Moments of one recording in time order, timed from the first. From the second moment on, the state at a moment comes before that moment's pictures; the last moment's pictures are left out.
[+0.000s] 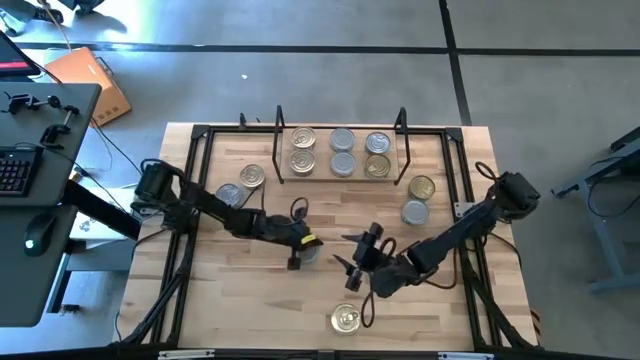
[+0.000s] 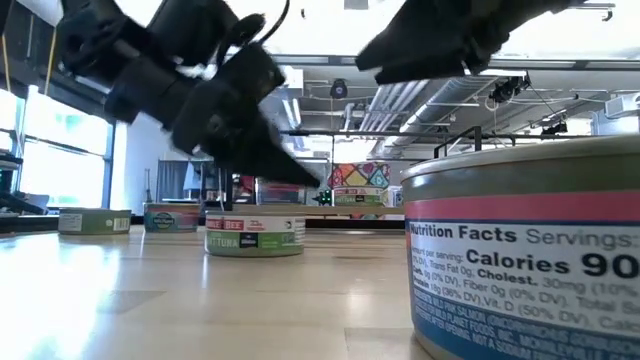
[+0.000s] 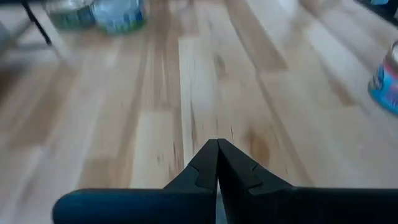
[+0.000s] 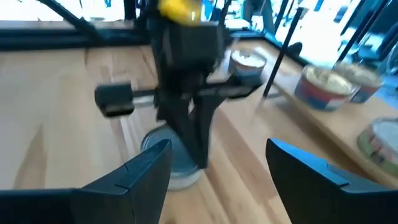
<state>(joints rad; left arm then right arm) -0.20 1.78 0.66 0.64 -0.11 0.01 0.56 1.69 0.97 0.09 0.93 0.41</state>
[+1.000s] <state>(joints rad) -0.18 1.67 0.50 0.59 -0.12 -0.11 0.44 1.96 0.97 0.28 0.54 0.48</state>
